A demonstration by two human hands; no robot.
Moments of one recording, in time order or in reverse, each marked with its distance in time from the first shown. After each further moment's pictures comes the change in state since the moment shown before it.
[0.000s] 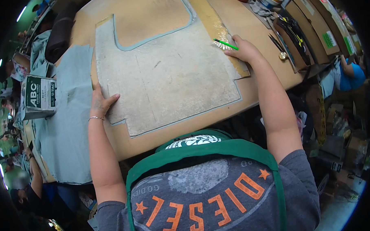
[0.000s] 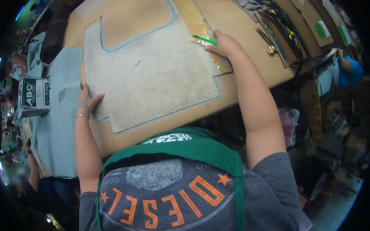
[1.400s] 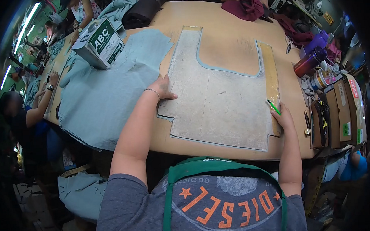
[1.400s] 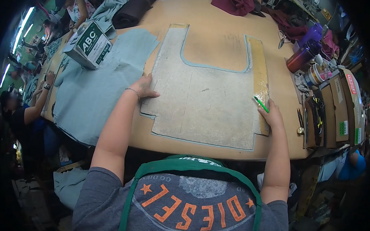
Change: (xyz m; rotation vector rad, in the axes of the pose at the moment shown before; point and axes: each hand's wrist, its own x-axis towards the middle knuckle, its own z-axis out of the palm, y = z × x) left_hand 0.015 0.005 -0.021 0.269 -0.300 -0.134; right_hand -0.001 0.010 0.014 -0.009 0.111 -0.108
